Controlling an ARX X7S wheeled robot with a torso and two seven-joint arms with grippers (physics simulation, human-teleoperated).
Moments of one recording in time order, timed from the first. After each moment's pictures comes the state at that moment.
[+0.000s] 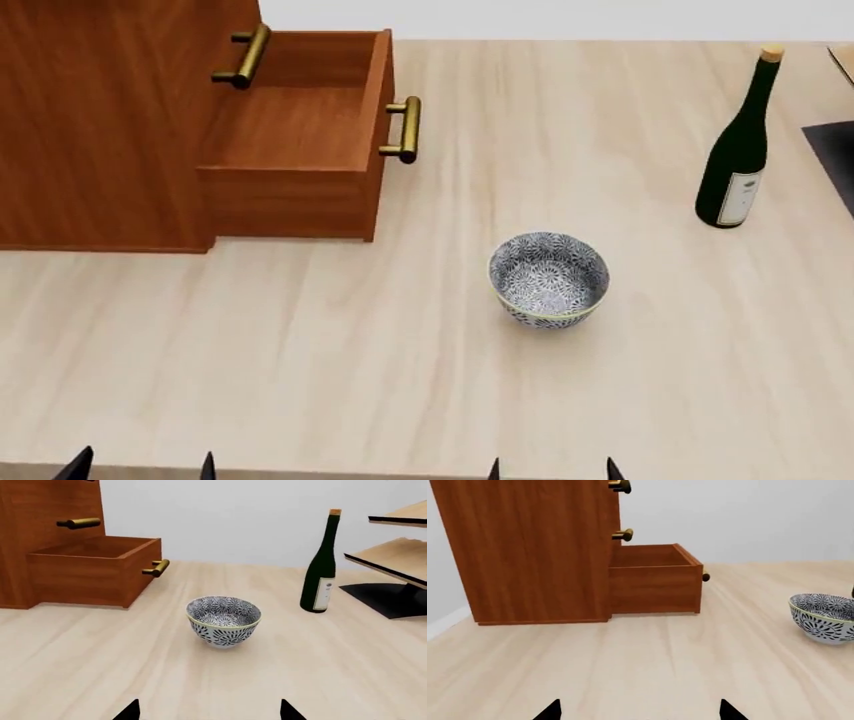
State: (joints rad) left arm -0.01 -0.15 0.19 -0.02 -0.12 0.06 -0.18; right arm 0.03 0.15 -0.20 0.02 0.10 -0.03 0.20
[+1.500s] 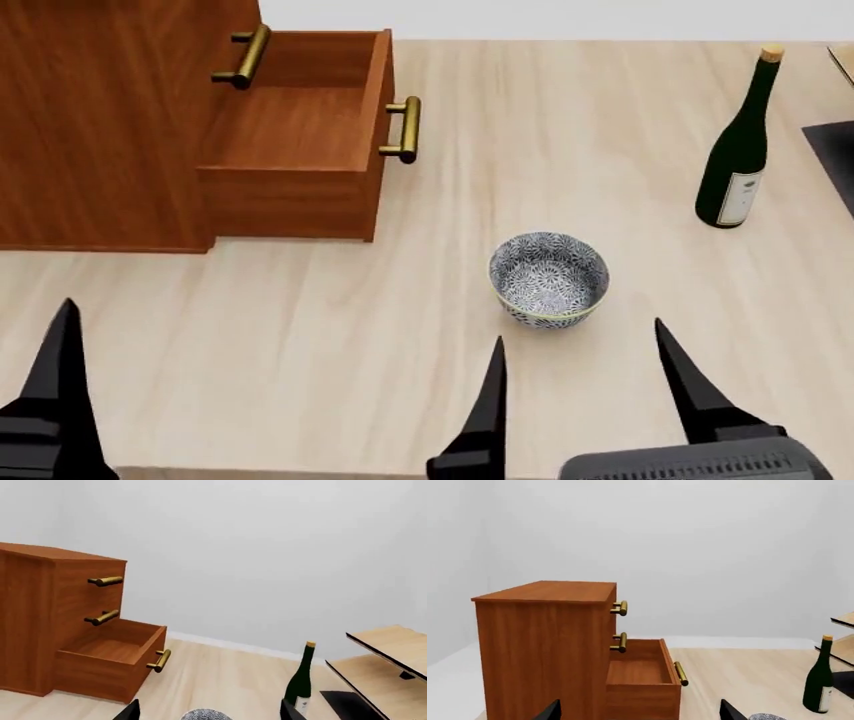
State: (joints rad) left arm -0.31 -0.73 0.24 1.03 -1.02 -0.62 -0.97; right arm 0.11 0.32 -0.19 -0.92 0.18 0.76 0.29
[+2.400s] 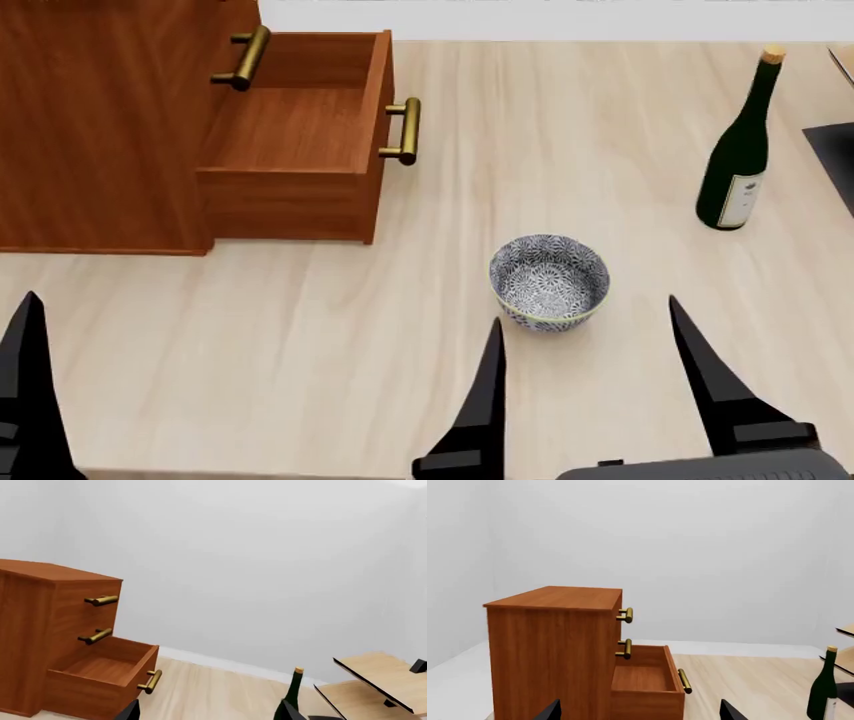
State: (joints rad) left arm -0.54 -1.02 0.67 1.03 -1.06 -0.25 -1.22; right arm 0.24 0.55 -0.31 -1.04 0.45 0.82 0.64
